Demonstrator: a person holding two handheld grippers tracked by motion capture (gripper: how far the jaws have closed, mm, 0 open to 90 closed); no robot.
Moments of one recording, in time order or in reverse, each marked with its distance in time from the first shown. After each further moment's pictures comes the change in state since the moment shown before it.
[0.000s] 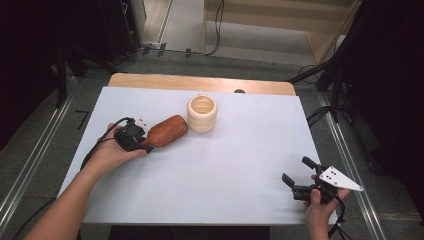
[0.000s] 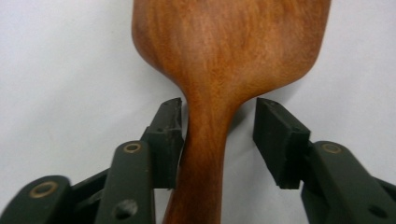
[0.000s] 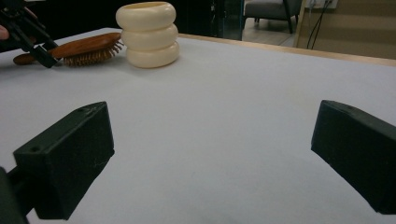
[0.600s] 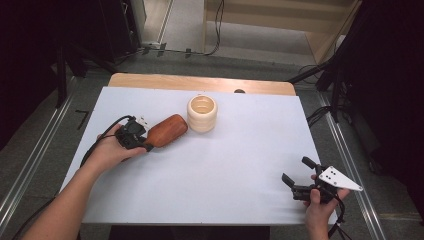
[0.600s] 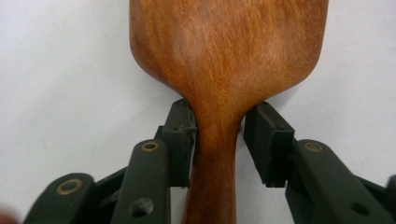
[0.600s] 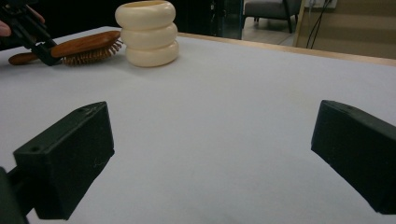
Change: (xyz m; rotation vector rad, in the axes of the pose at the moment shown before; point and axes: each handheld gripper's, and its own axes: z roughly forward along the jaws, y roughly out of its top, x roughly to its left) left arm 0.005 0.003 0.001 0.008 -0.035 0.005; right arm 0.001 0.000 0.000 0.005 0.000 -0.002
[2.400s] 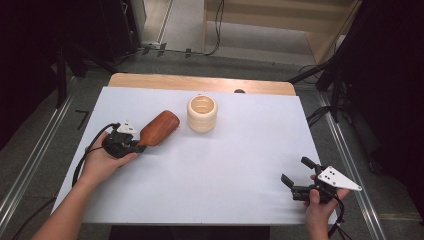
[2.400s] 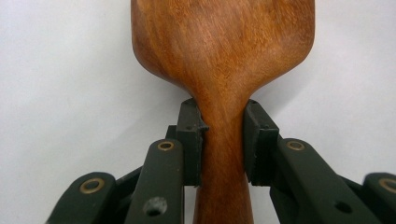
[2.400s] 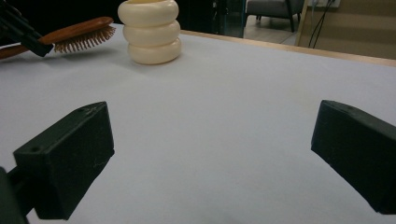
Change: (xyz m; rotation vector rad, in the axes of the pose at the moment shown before) left arm -0.009 -0.040 -0.017 -0.203 0.049 -0.100; right arm 0.002 0.001 0.001 0.012 0.005 -0.015
